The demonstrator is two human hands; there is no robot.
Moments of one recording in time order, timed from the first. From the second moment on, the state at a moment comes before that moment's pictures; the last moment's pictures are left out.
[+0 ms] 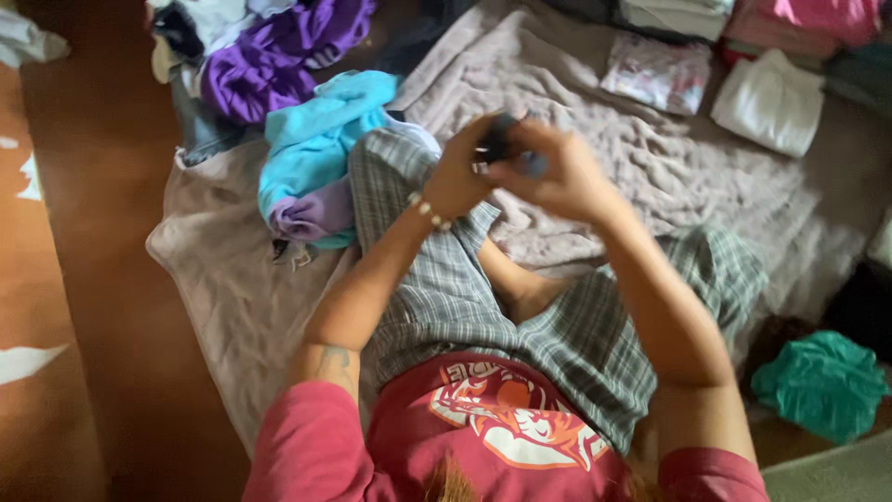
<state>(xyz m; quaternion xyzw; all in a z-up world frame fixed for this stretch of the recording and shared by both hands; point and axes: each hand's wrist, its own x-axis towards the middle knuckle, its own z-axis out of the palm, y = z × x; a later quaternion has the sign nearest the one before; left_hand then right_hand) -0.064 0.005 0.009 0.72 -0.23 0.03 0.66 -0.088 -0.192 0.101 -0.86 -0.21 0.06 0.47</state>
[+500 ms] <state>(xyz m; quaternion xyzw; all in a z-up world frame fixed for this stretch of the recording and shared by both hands) -0.081 0.249 0.047 0.94 0.08 0.23 0.25 -0.111 -0.150 0.164 -0.63 -0.23 0.12 0.73</state>
